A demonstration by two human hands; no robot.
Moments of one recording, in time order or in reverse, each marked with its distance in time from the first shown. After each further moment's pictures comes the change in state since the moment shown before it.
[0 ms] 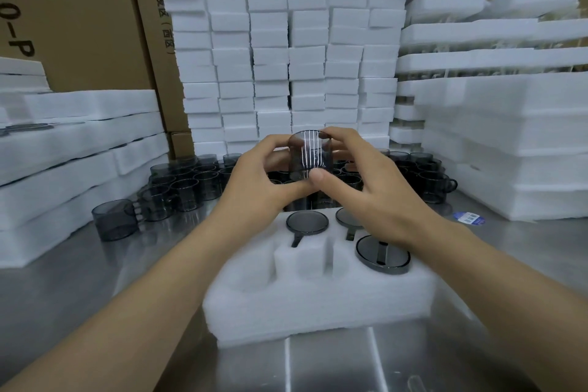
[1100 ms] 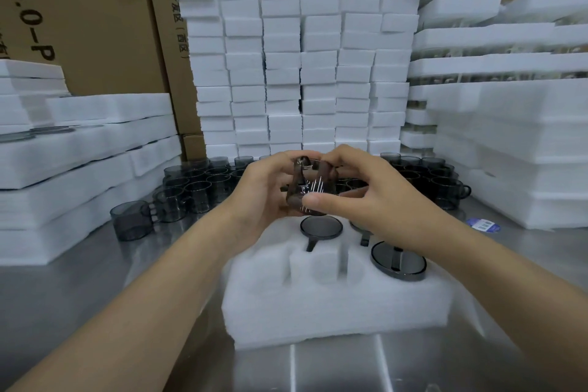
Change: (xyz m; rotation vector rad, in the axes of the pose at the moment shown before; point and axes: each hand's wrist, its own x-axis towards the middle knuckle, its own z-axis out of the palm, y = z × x) left_hand 0.005 0.005 -0.015 -0.458 -0.195 -0.367; right_hand 0.002 -0.022 0.002 0.206 -0.177 0.065
